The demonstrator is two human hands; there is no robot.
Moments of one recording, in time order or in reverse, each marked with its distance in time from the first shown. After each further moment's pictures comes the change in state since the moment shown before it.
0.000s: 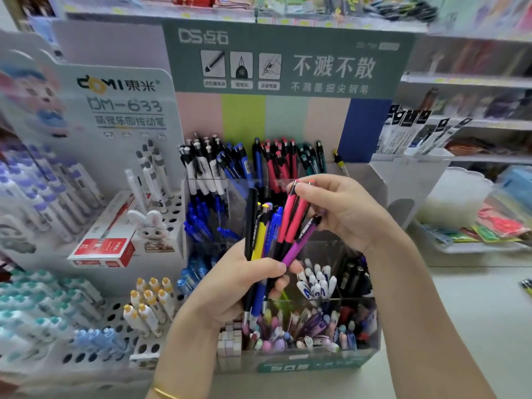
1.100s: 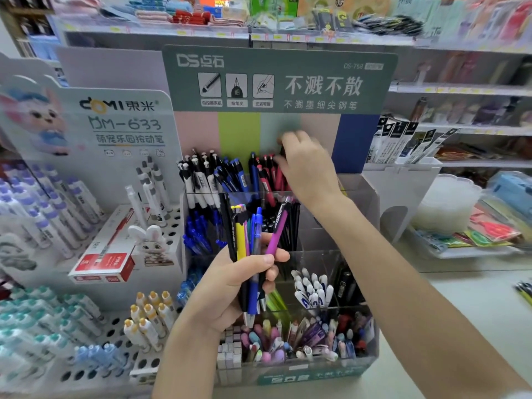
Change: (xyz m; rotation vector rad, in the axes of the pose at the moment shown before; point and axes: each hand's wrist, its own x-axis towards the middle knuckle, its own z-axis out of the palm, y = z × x) left_hand 0.000 0.006 -0.003 -0.176 0.124 0.095; right_hand 0.084 -0.016 0.016 -1.379 0.551 -0.614
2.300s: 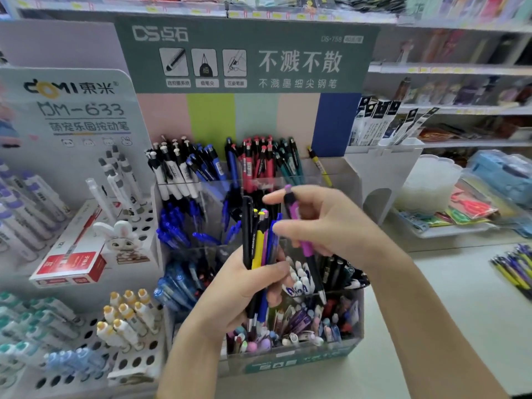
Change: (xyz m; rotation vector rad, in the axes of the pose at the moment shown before) left_hand 0.009 -0.024 0.019 0.129 -0.111 -0.105; right_hand -0.095 0.009 -0.084 1.099 -0.595 0.363
